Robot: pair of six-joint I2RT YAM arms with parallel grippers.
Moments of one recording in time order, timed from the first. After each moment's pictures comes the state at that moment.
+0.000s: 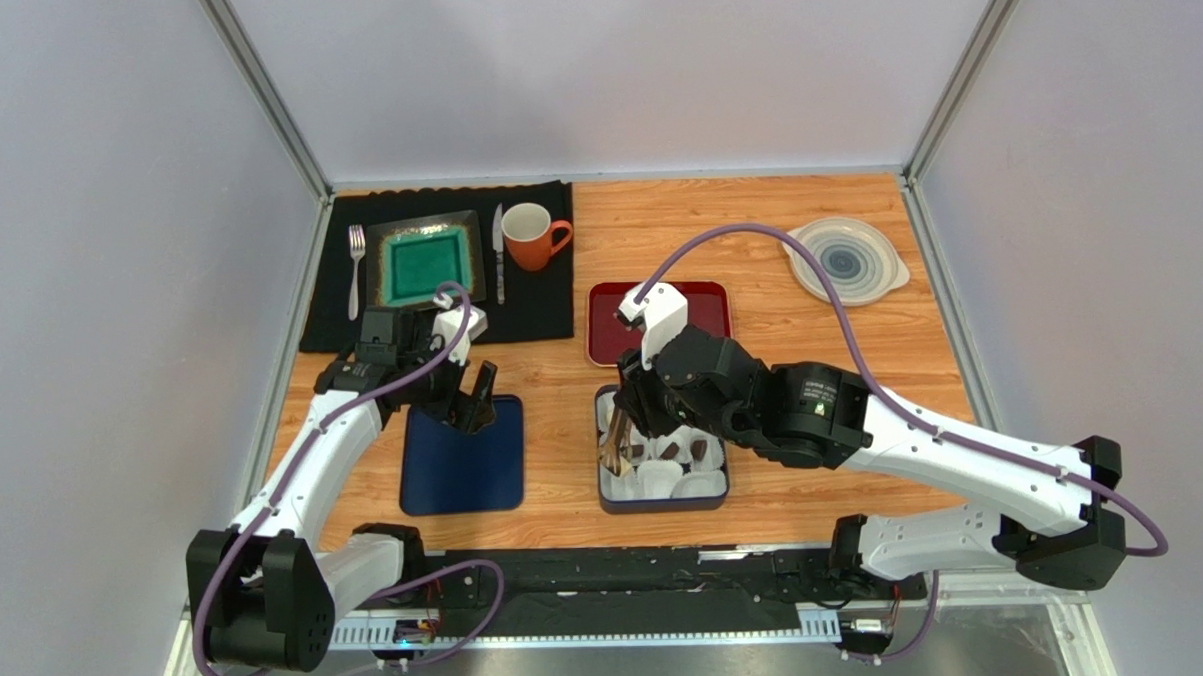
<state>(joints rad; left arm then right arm) -0.12 1.09 0.73 -0.64 0.40 0.32 1.22 1.16 1.28 -0.69 0.36 0.41</state>
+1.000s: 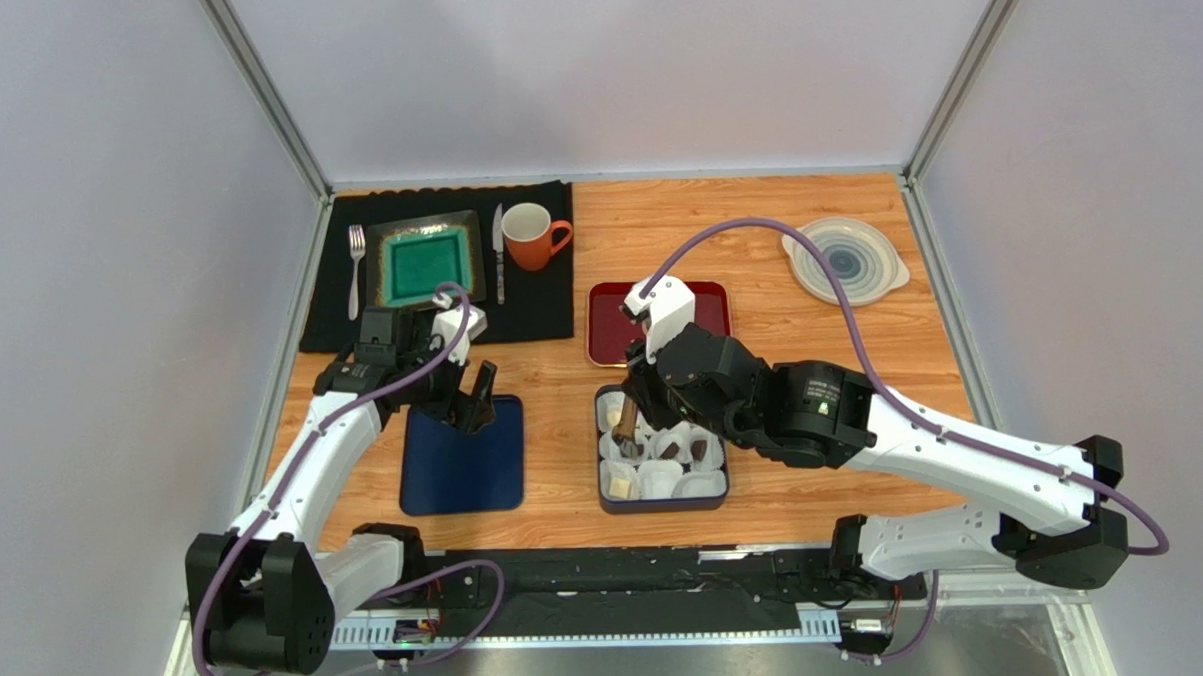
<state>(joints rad) -0.12 1.09 0.73 -0.64 0.40 0.32 1.23 1.17 1.29 -0.71 0.43 0.42</state>
